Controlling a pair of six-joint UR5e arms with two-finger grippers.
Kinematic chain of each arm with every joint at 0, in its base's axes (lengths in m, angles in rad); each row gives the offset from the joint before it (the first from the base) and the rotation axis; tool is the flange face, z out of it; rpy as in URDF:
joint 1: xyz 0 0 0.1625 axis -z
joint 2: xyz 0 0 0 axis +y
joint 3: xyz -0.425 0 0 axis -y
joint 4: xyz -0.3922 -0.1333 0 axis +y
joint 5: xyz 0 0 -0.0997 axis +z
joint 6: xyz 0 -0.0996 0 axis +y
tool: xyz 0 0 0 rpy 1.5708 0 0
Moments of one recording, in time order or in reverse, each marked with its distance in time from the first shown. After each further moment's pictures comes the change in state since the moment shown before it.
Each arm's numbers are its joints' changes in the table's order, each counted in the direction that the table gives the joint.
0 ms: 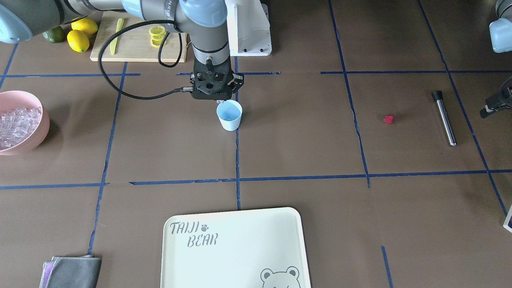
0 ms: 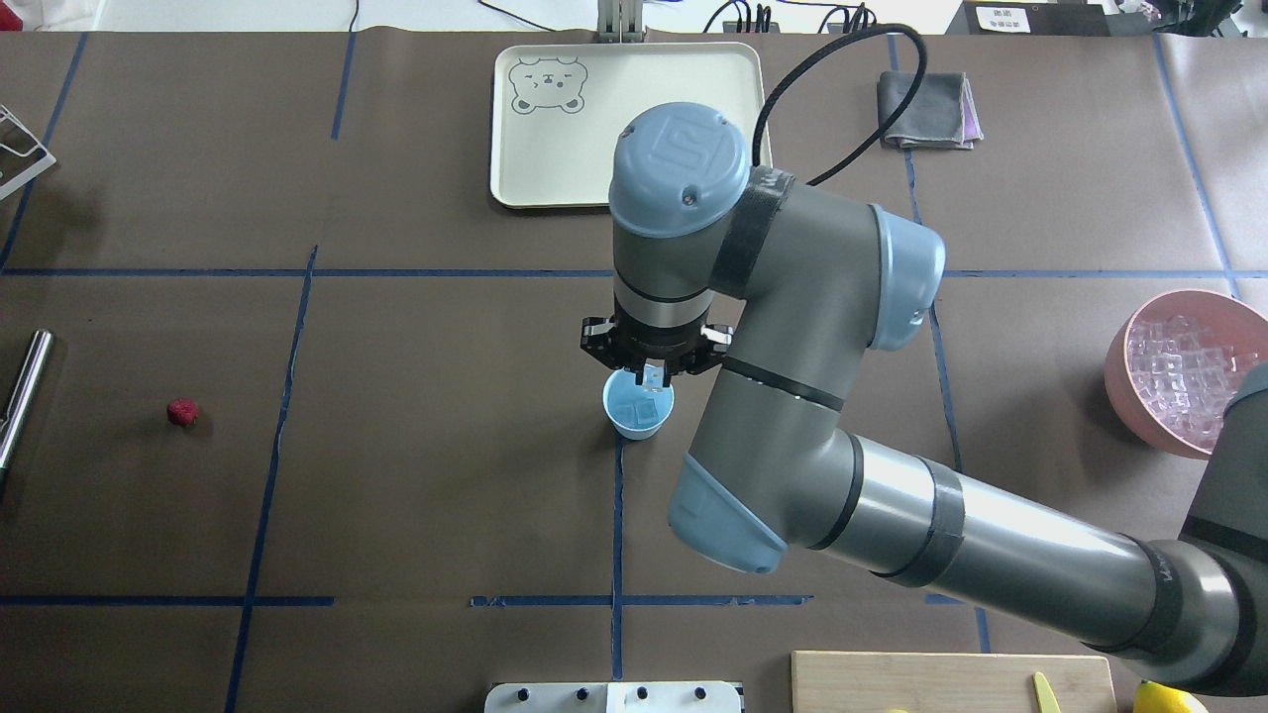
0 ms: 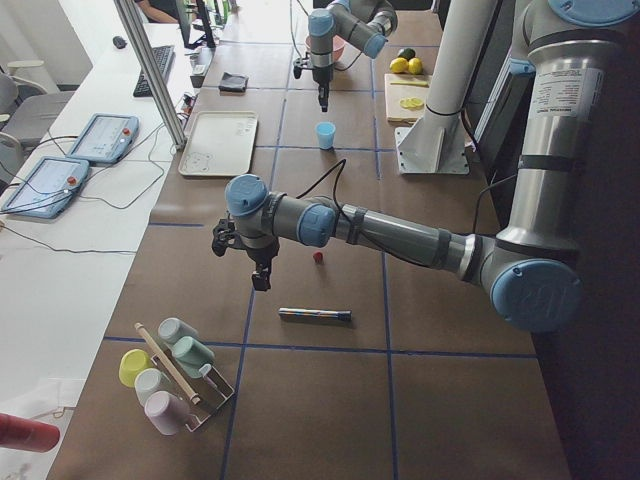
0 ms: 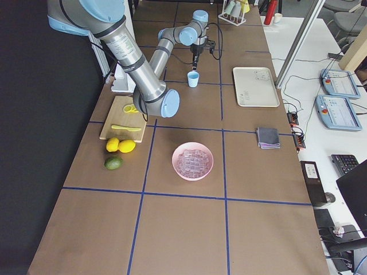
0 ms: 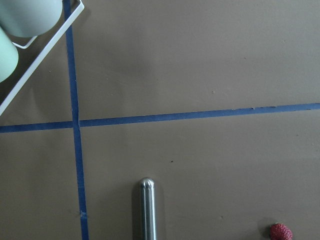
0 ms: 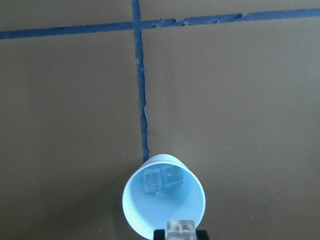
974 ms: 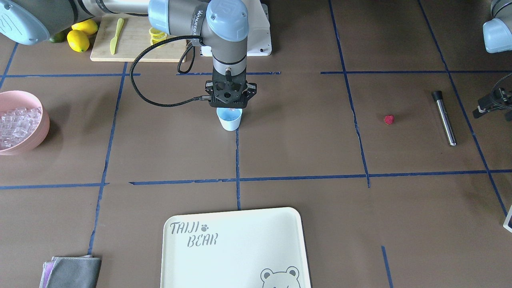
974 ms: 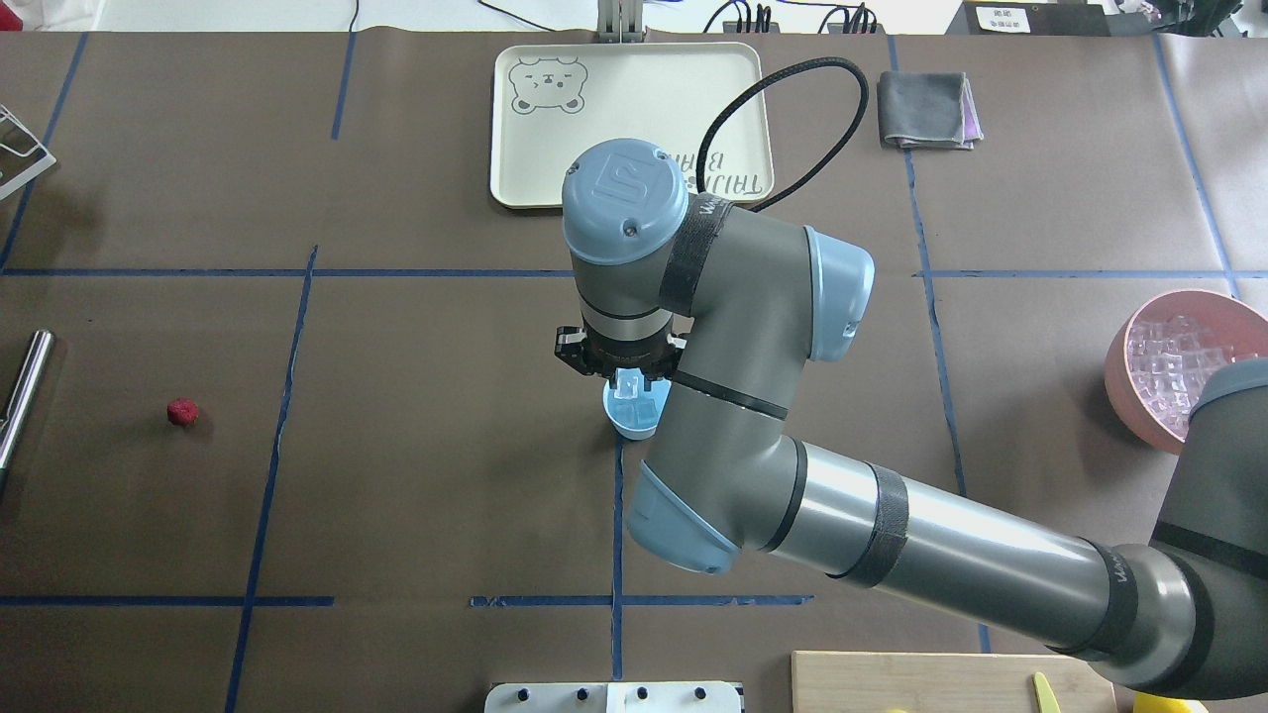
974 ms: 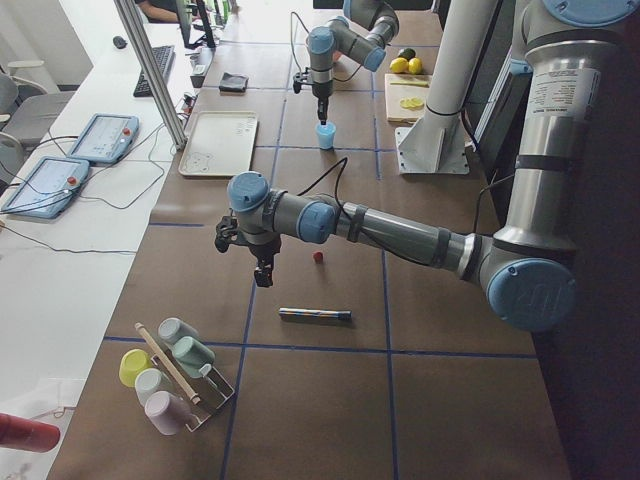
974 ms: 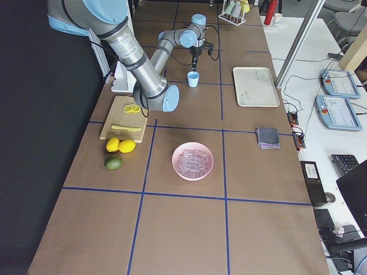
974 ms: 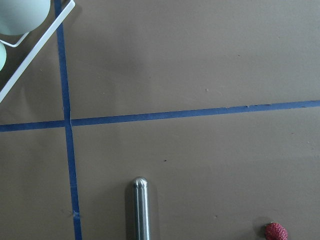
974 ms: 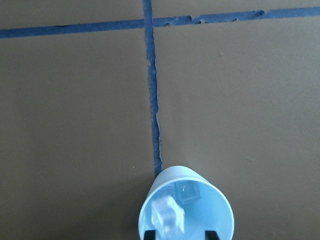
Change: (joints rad) left arm -0.025 0.002 -0.007 0.000 -0.006 0.018; right arm 0.018 -0.032 -0.086 -0.038 0.036 -0.015
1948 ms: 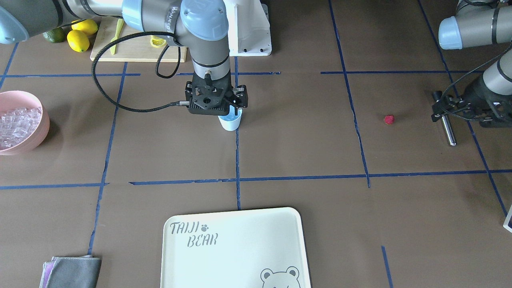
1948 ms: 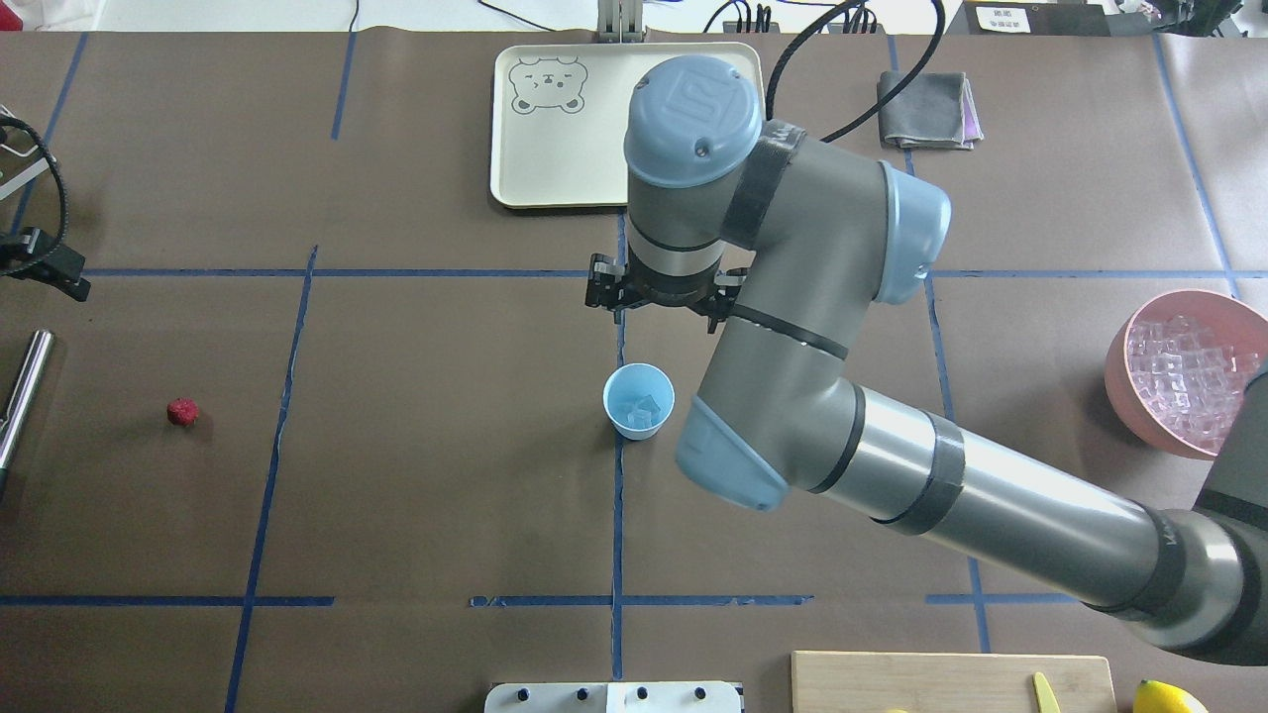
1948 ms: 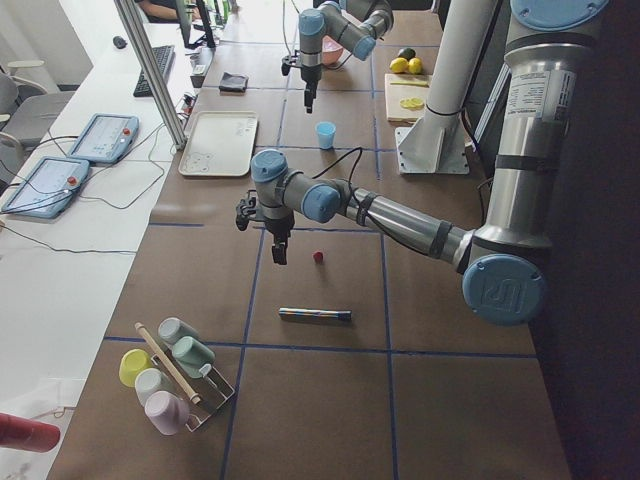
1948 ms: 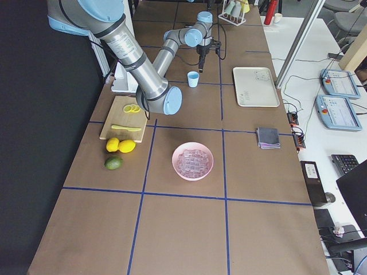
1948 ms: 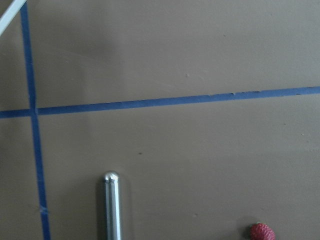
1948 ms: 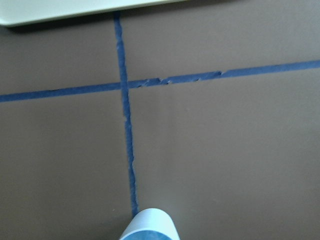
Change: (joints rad) left arm -0.238 -0.004 -0.096 0.083 -0.151 0.377; right arm -0.112 0.057 0.082 0.004 -0.022 0.049
